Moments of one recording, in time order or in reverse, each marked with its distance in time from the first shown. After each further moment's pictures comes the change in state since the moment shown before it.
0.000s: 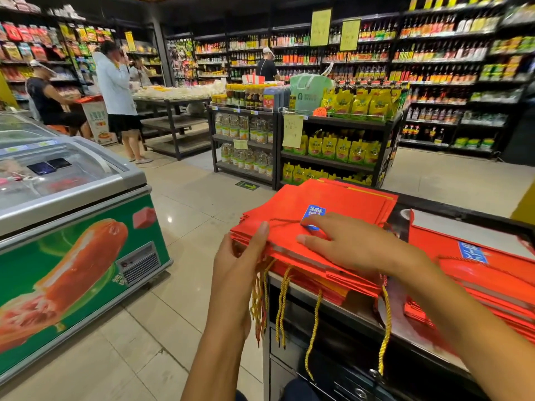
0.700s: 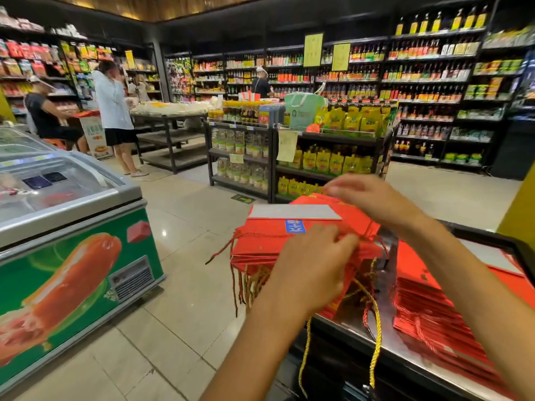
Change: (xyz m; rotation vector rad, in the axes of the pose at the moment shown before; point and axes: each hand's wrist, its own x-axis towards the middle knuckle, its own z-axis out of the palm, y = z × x) left_hand 0.009 0.005 0.077 1.408 -0.501 1.075; right_hand 0.013 0.051 -0.062 0.605 0.362 -0.067
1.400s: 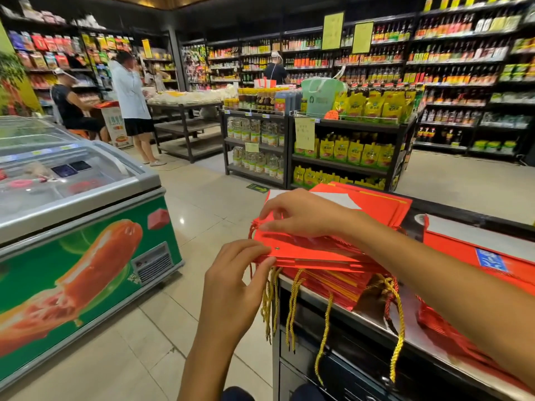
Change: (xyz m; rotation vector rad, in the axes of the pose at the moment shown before) left_hand -0.113 -0.065 0.006 -0.294 0.439 -0.473; right_hand 0.041 -0.042 0.114 -0.432 -0.431 -0.307
